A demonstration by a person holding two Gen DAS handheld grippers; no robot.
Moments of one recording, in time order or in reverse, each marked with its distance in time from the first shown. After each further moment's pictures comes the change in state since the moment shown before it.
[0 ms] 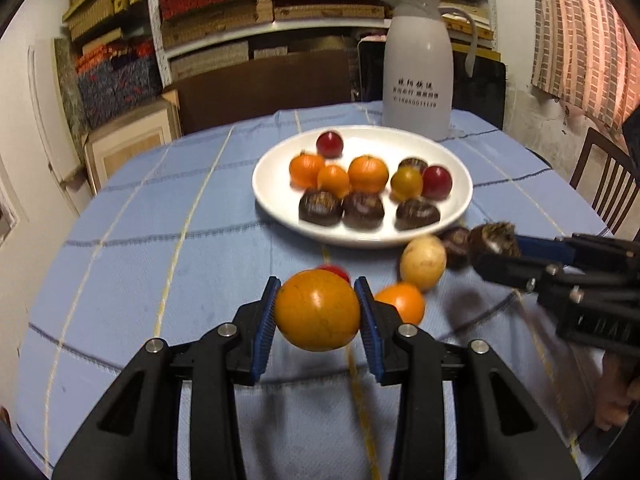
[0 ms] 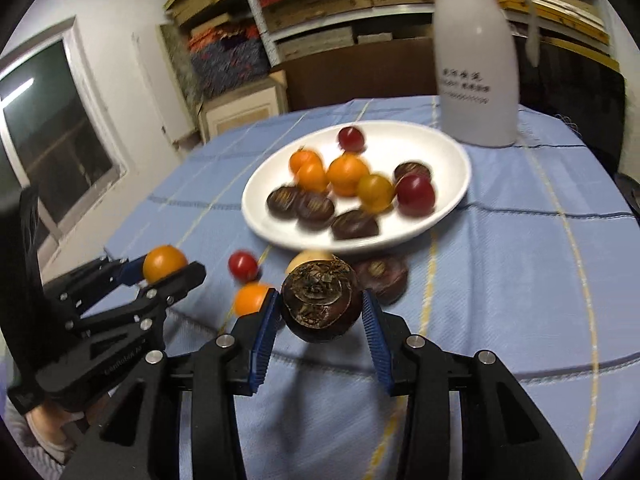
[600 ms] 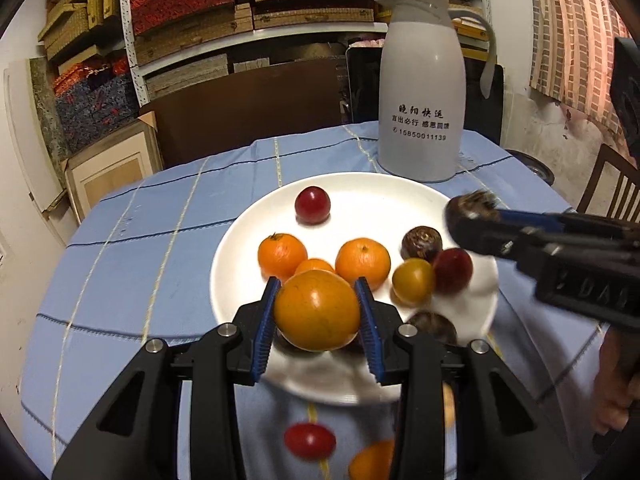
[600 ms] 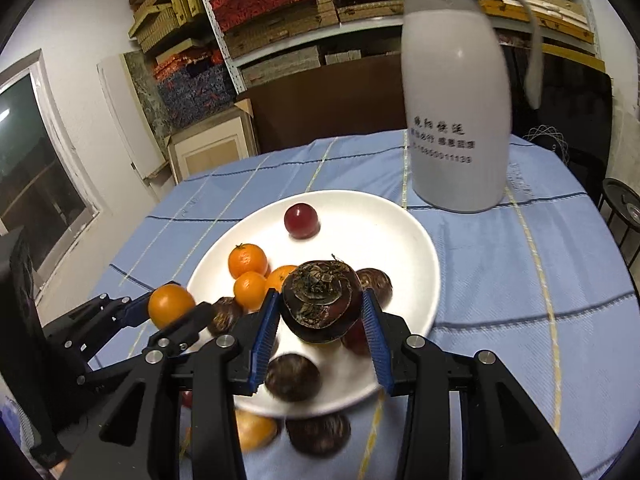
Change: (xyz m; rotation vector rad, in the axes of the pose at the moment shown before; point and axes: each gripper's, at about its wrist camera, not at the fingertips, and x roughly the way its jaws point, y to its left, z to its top) left arm 0.083 -0.018 0.094 0.027 -0.006 -0.026; right arm 0.052 -0.043 0.103 0.060 -0.042 -0.064
